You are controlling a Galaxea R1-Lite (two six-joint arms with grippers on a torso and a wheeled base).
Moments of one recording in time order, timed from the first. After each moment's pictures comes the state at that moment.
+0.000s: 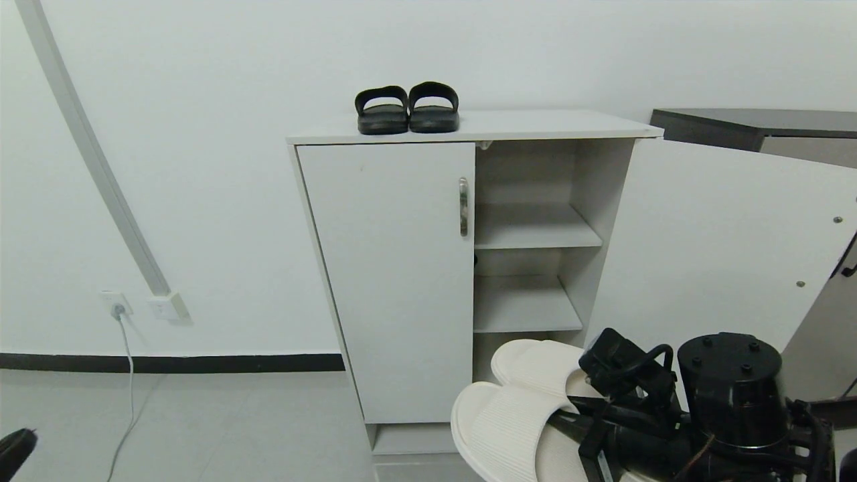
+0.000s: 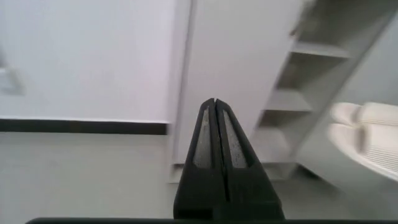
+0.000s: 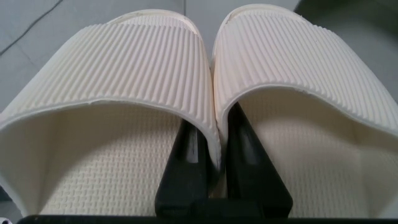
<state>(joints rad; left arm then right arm) -0.20 0.45 -0.22 -0.14 0.18 -0.12 0.77 1.67 -0.42 -0.84 0.02 -0.06</state>
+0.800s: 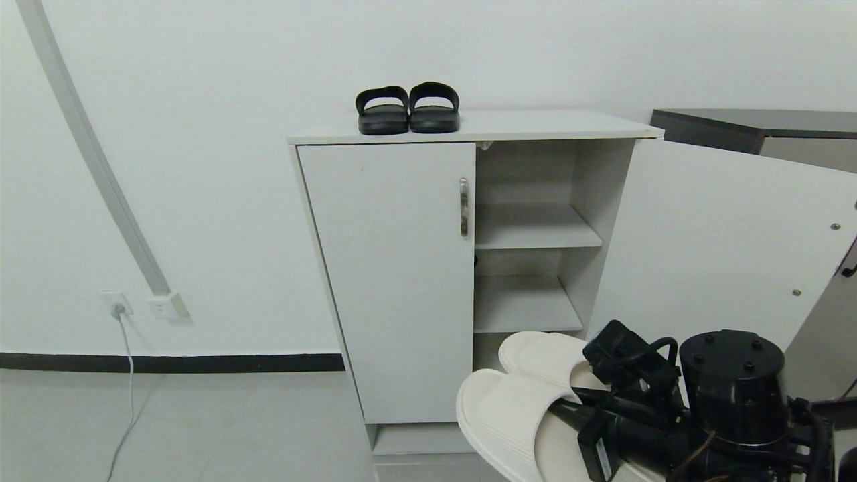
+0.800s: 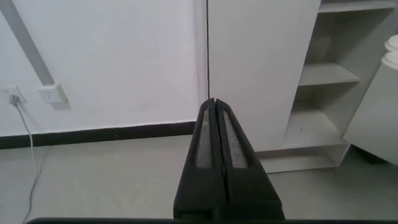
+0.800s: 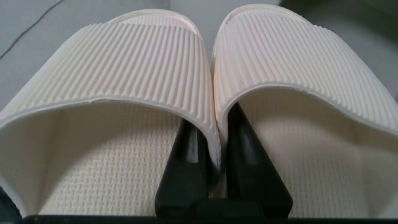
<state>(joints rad) 0.00 0.01 0.00 0.00 -0.01 0.05 0.77 1.67 -0.43 -0.86 -0.05 -0.01</state>
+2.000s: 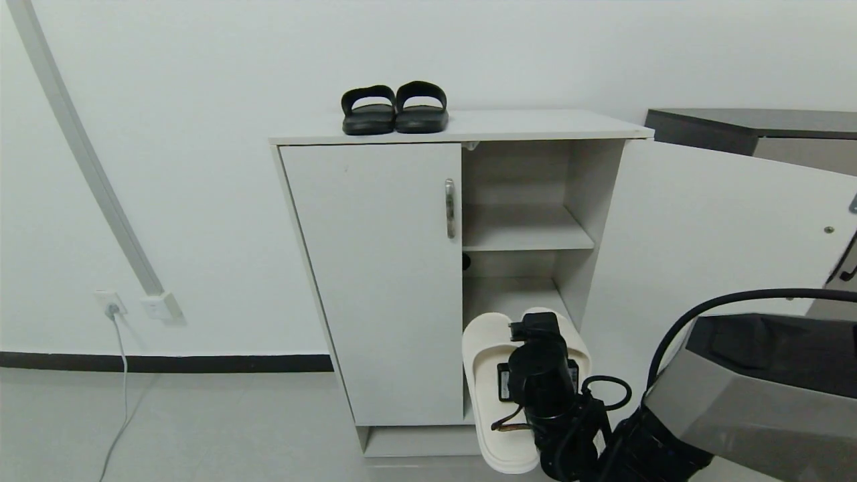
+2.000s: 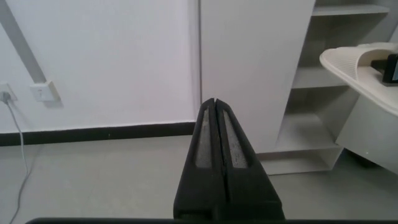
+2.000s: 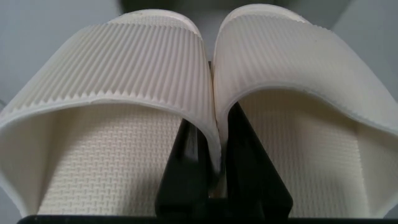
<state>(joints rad) 0.00 0.00 0.00 0.00 -0.01 0.03 0.83 2.24 -0.83 -1.04 -0.77 0.28</state>
